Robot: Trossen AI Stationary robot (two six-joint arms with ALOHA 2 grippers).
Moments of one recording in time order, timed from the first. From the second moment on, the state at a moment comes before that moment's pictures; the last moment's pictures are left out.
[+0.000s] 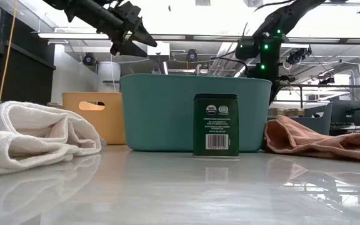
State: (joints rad) left arm 0.47 1.19 0.91 -0.08 -0.04 -0.08; right arm -0.80 1.60 1.24 -0.89 0.39 0.29
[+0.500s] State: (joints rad) left arm 0.63 1.23 1.29 -0.77 -0.31 -0.15; right arm -0.80 1.47 1.24 -0.71 0.17 0.35
